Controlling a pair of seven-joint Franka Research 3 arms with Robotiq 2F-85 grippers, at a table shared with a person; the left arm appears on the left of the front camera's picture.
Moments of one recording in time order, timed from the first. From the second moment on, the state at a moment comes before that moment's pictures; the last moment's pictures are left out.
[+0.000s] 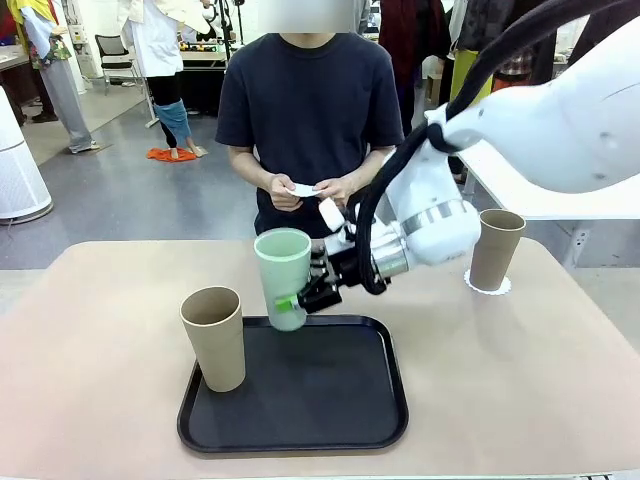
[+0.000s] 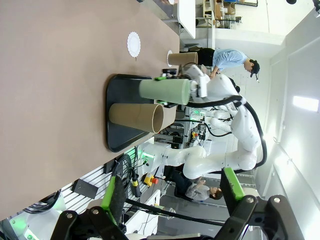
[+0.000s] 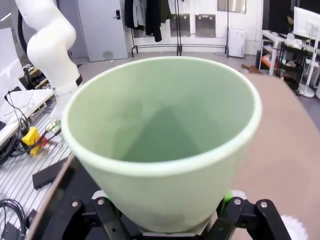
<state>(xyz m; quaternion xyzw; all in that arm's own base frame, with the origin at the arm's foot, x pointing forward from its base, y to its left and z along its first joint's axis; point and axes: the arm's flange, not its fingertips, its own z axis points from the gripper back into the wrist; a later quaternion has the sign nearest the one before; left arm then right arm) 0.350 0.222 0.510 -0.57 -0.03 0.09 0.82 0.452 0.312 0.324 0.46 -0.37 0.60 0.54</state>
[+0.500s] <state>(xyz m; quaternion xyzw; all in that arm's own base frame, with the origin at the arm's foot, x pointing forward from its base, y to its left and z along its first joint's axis) 0.350 0.222 0.510 -0.57 -0.03 0.09 0.82 0.419 0.330 0.451 0.43 -0.41 0.61 0.53</state>
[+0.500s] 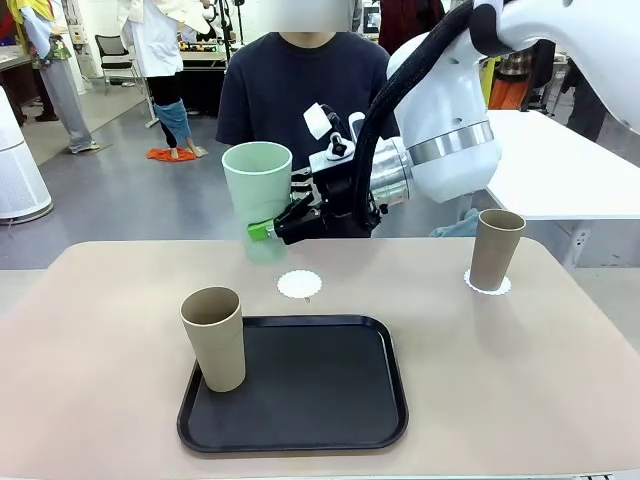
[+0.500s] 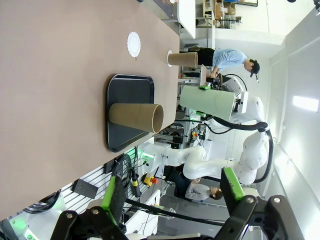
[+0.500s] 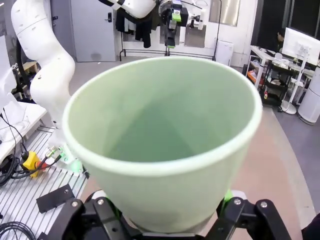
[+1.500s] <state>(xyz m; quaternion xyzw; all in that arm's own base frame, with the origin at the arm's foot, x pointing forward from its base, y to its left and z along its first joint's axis) 0.350 0.222 0.510 -0.57 -0.03 0.09 0.82 0.540 0.311 0.365 0.42 -0.41 0.59 0.56</state>
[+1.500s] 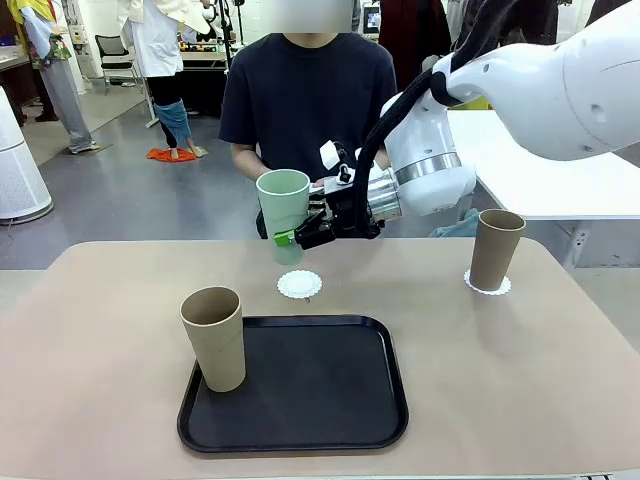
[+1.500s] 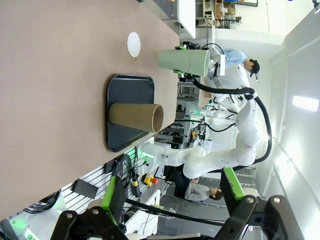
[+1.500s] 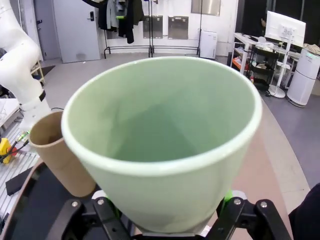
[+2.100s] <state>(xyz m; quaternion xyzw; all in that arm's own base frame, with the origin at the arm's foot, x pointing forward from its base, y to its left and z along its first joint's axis) 0.350 0.222 0.510 -0.57 -0.03 0.09 0.82 0.551 0.309 0.360 0.41 -0.41 0.58 0.57</state>
